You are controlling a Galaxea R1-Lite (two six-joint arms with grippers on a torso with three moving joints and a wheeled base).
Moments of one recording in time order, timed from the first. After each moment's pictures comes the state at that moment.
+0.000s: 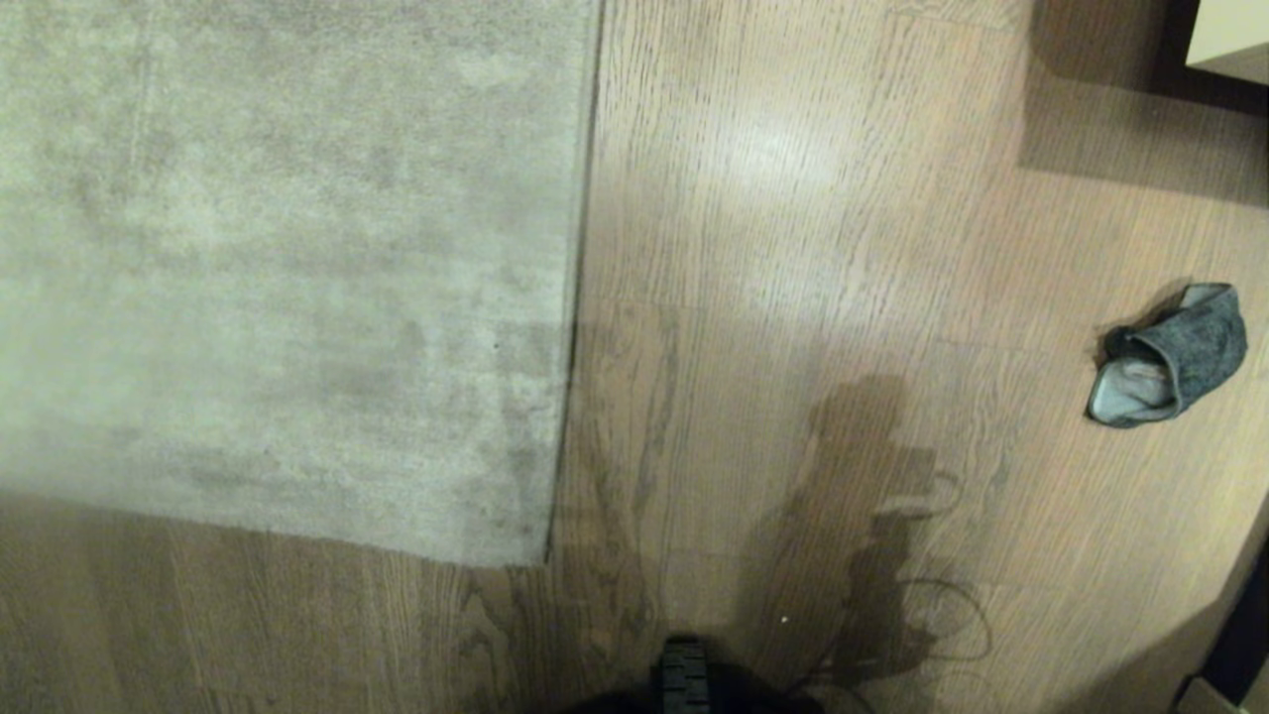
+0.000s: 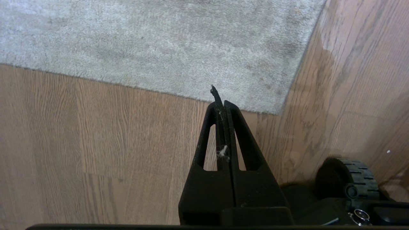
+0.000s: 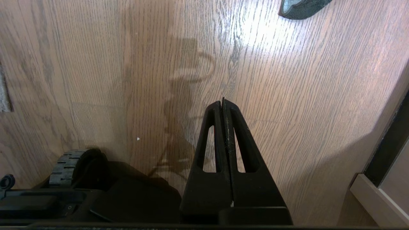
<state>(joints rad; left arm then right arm) 0.00 0.00 0.00 0.00 0.02 -0.07 0.01 0.00 0.00 -0.01 0.00 0.03</state>
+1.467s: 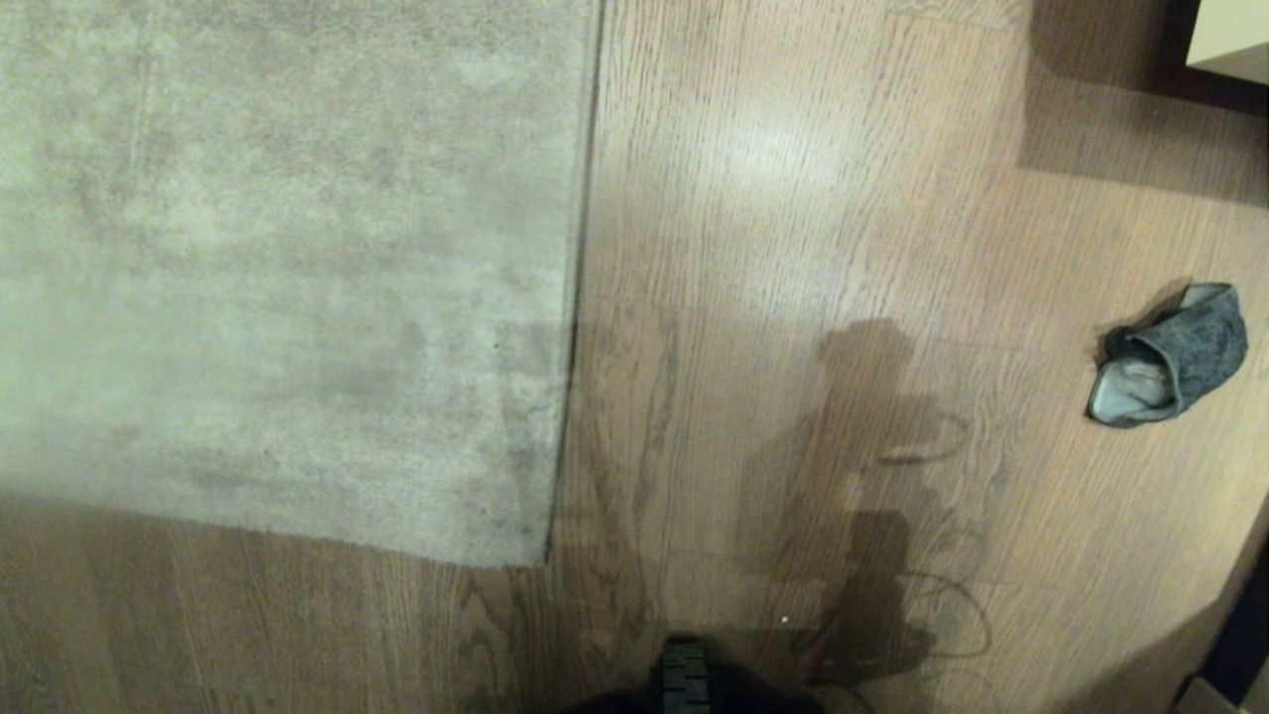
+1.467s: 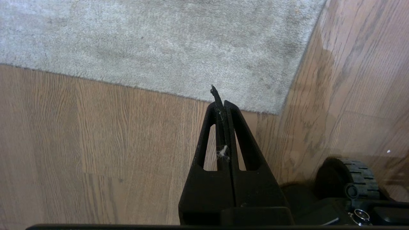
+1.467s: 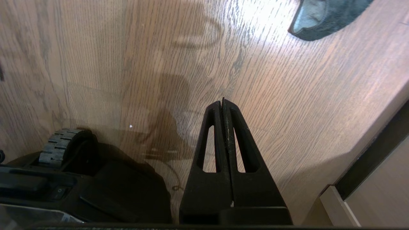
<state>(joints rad) 0.00 0.00 0.00 0.00 0.02 -0.07 0.02 0.31 -0.18 -0.03 0.04 -0.12</state>
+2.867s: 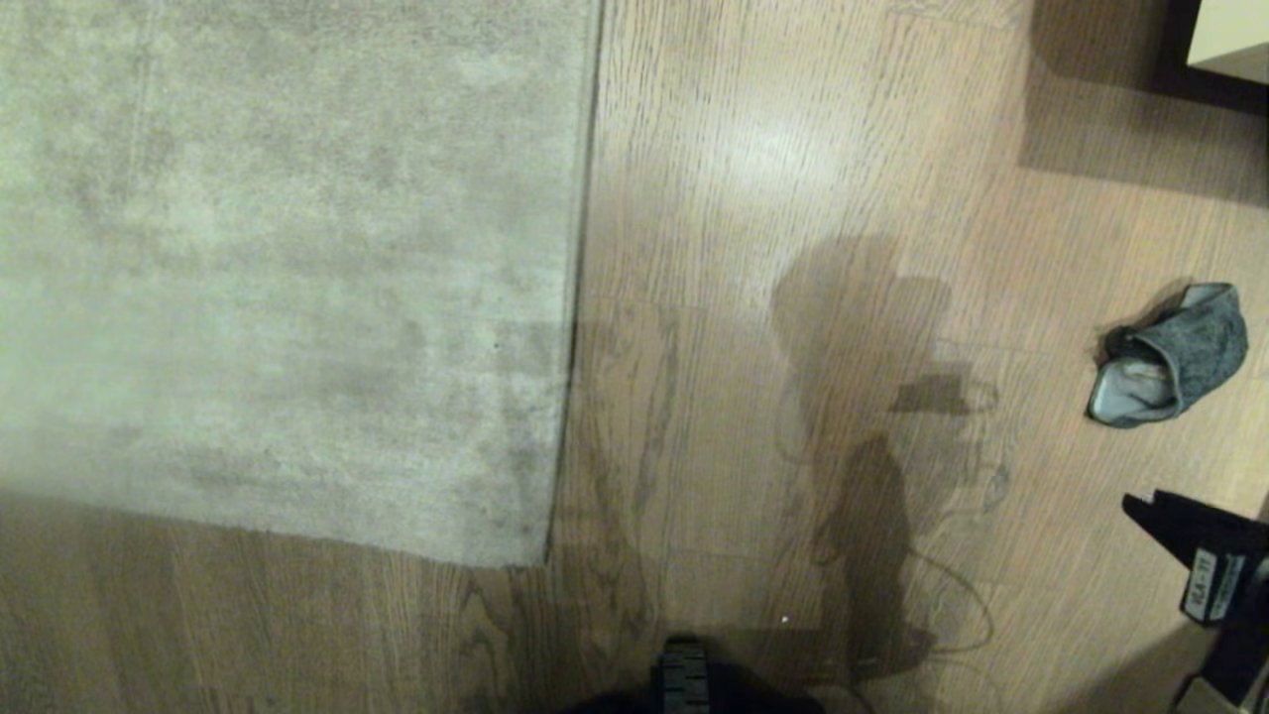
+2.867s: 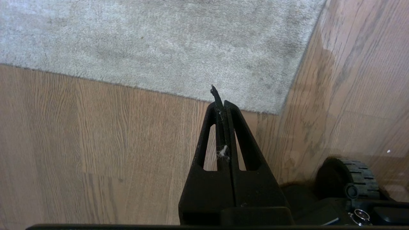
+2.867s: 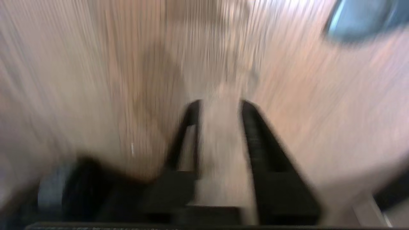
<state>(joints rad) 0.00 0.00 0.00 0.00 0.02 -0.07 0.01 1.10 -0.20 -0.67 0.05 -0.01</state>
